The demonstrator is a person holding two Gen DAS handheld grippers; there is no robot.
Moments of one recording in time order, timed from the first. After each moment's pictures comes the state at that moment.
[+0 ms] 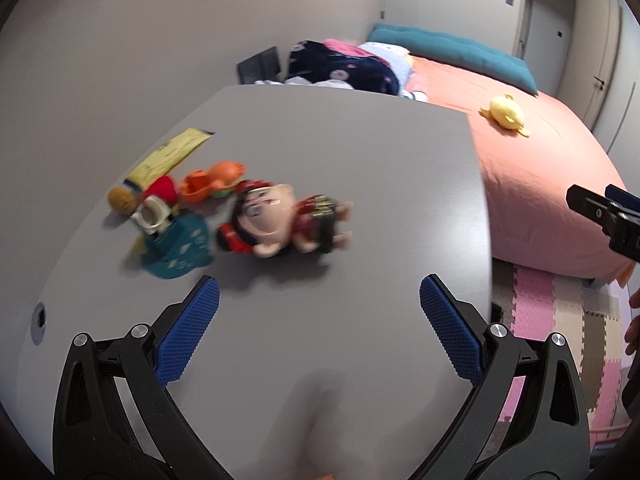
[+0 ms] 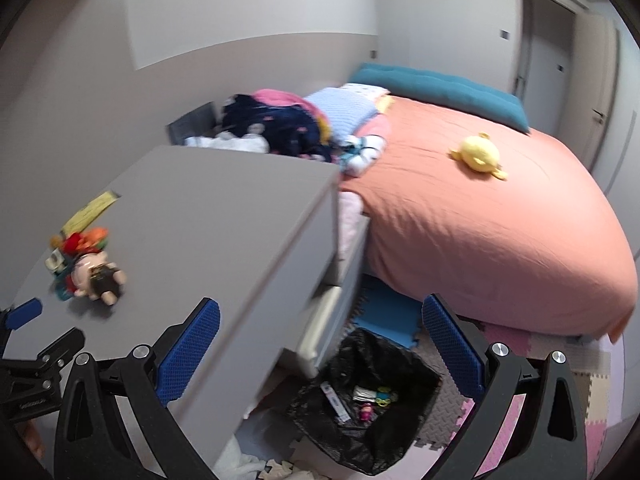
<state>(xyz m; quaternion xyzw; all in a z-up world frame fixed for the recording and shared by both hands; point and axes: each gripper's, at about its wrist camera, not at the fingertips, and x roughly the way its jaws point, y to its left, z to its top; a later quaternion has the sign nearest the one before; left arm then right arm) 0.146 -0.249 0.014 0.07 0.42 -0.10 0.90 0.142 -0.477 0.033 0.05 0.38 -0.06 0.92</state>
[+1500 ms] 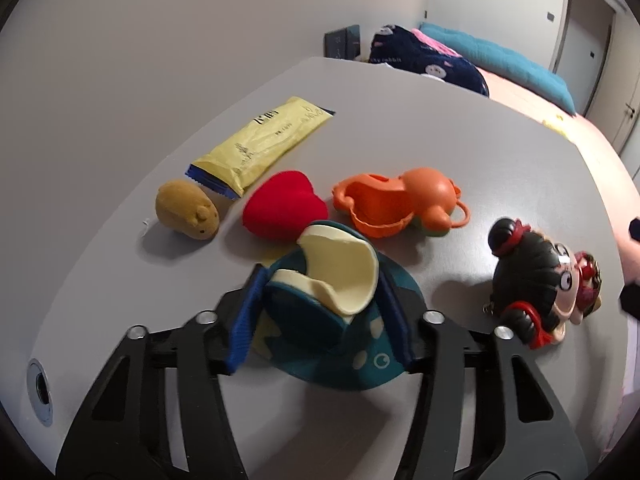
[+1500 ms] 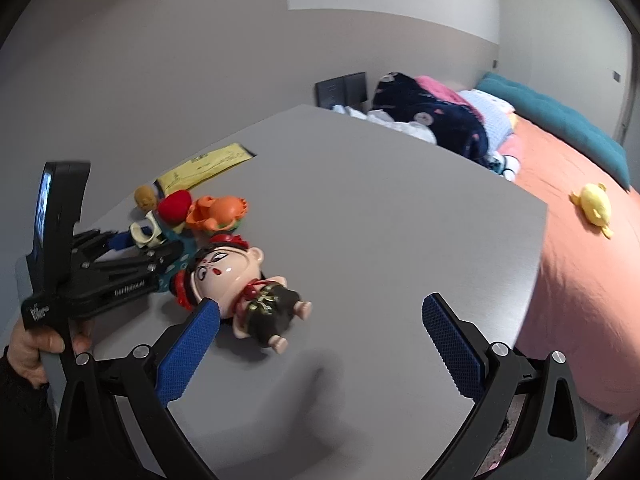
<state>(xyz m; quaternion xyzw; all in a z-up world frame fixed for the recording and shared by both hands) 0.261 -0.113 -0.038 0.04 0.43 -0.06 0.90 0.219 -0.323 0.006 -0.01 0.41 0.12 0.90</state>
